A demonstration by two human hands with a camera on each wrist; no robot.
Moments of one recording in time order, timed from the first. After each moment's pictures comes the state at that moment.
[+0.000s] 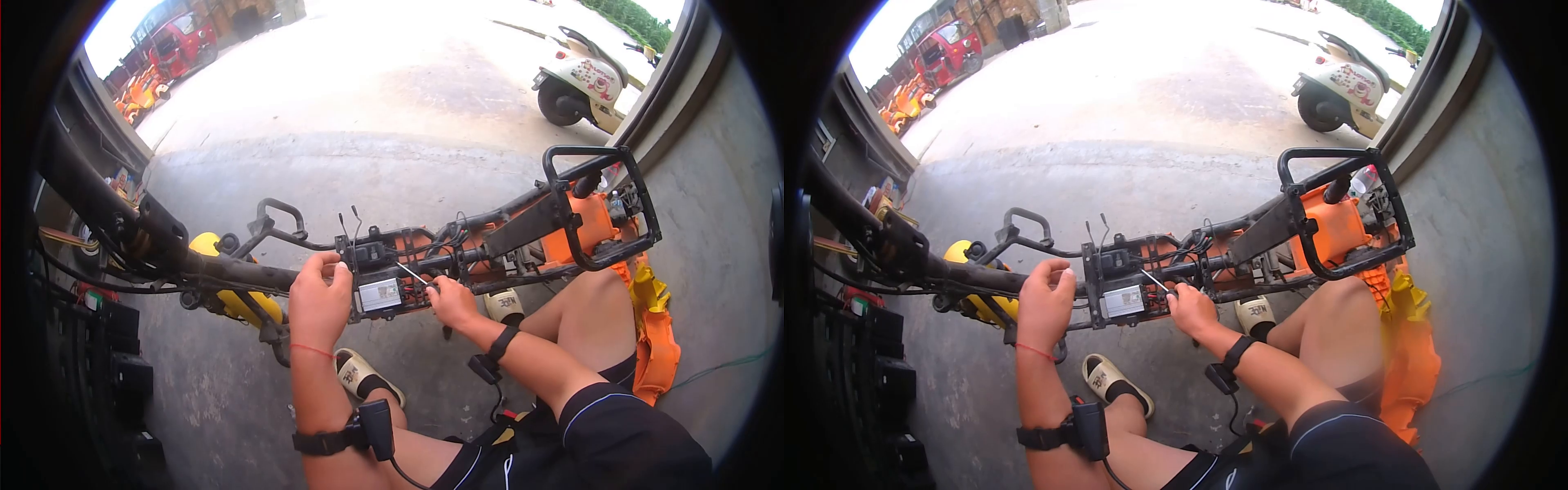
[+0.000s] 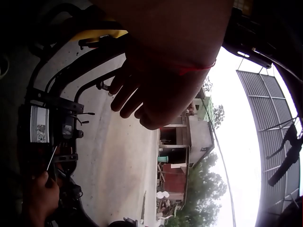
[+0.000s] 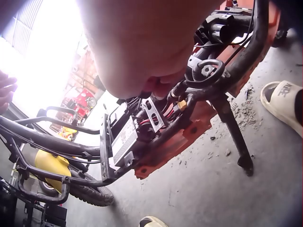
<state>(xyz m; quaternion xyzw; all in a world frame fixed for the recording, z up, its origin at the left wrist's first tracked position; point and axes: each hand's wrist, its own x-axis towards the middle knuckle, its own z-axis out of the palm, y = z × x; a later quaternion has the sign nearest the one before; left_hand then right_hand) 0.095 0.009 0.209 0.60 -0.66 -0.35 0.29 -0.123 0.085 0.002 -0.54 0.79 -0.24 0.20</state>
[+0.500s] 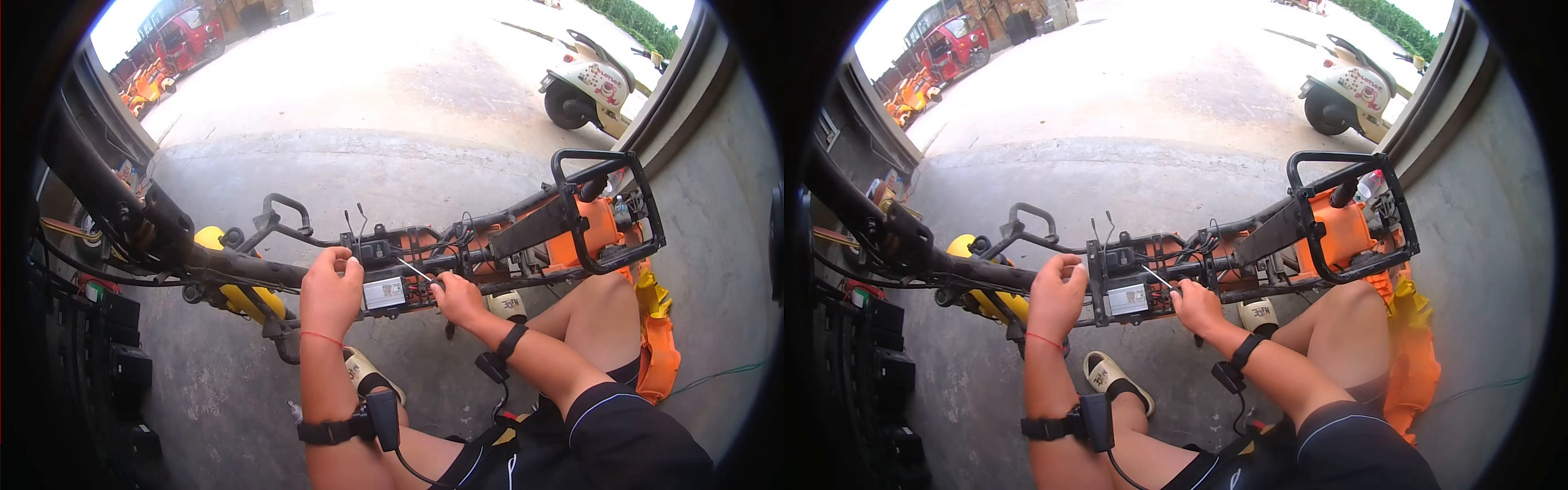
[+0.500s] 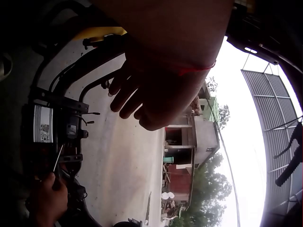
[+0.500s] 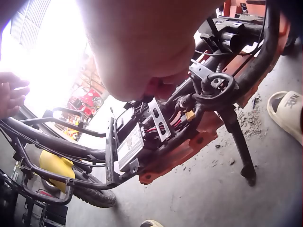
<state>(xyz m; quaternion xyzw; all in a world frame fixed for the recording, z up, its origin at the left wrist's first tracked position) 0.090 0.002 0.198 0.62 -0.66 -0.34 0.27 -0.126 0.082 0.020 -0.56 0.77 -0.23 0.19</state>
